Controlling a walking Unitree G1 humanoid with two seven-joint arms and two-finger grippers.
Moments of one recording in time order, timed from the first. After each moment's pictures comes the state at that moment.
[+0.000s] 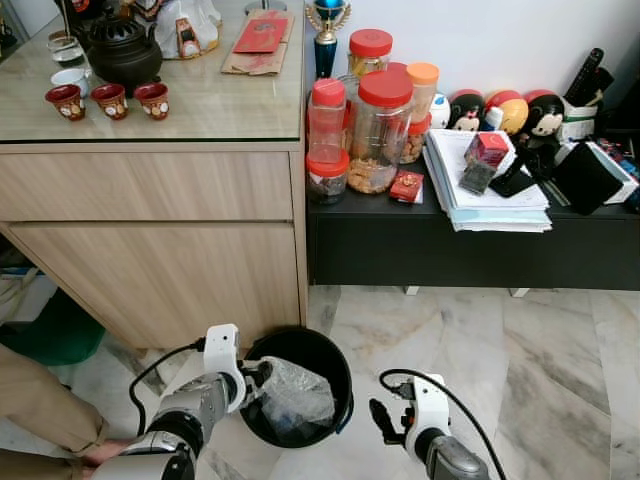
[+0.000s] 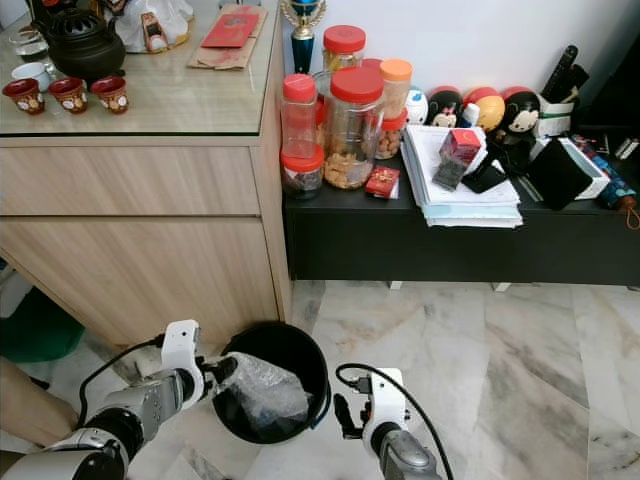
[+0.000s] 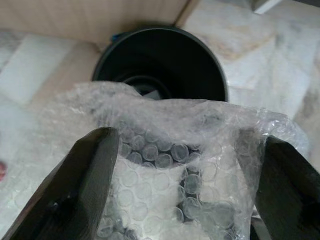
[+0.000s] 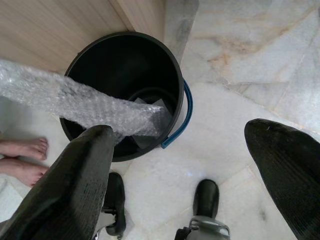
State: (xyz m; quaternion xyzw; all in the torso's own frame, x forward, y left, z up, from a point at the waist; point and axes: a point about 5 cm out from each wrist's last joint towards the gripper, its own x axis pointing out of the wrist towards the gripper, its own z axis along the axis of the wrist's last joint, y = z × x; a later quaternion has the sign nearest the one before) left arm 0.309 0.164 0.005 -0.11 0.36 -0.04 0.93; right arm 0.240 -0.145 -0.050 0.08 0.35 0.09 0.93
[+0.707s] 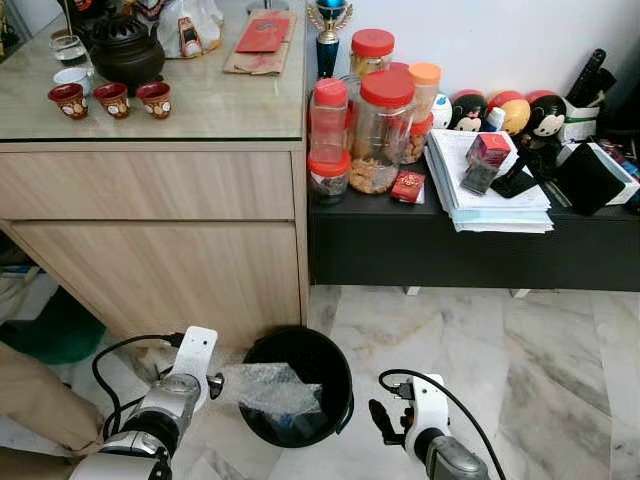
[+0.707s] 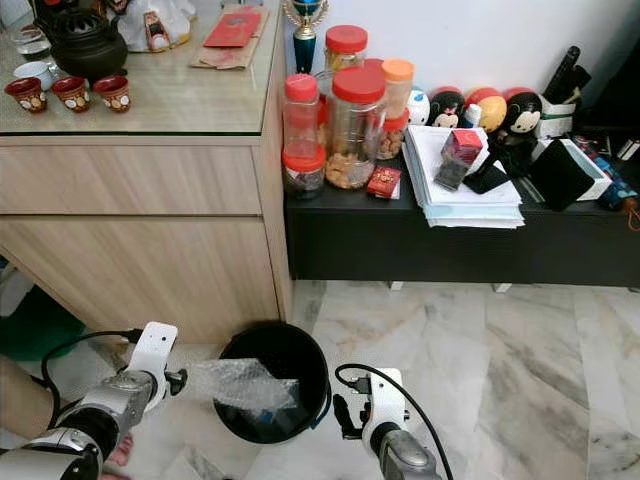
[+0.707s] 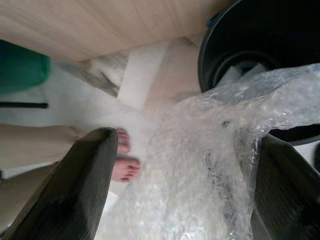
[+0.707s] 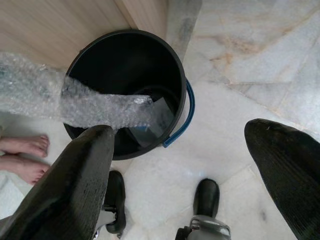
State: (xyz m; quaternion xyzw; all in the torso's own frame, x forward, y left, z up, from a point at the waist) left arm 0.306 0.203 0.006 0.16 0.38 0.01 0.91; right arm 0.240 -0.144 -0.050 0.08 0.35 0.09 0.93
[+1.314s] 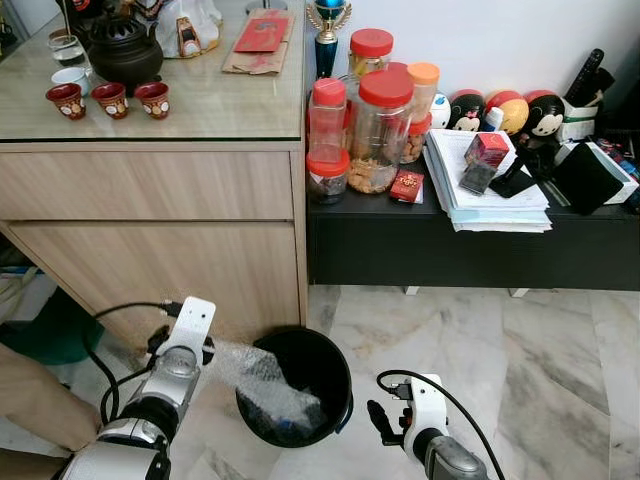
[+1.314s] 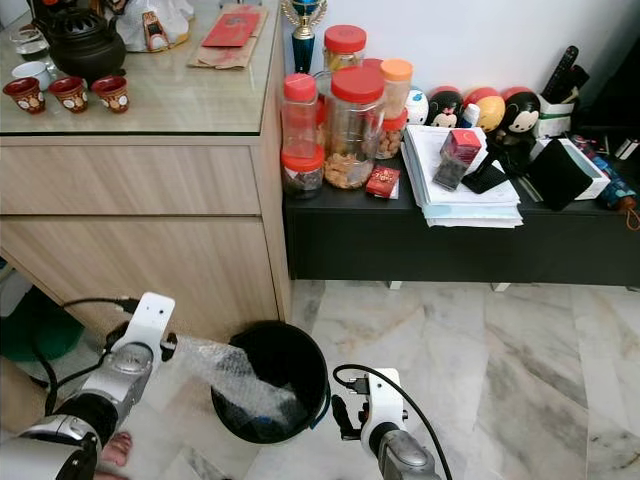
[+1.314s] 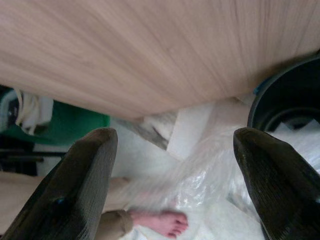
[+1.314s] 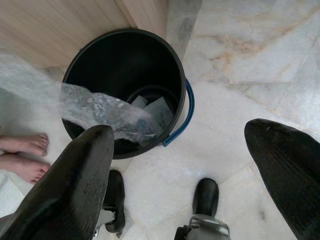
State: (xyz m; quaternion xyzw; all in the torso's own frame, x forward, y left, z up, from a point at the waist) left arm 0.332 0.207 0.040 0.22 0.26 0.07 0.94; right arm 0.240 -0.143 -0.050 0.08 0.35 0.09 0.93
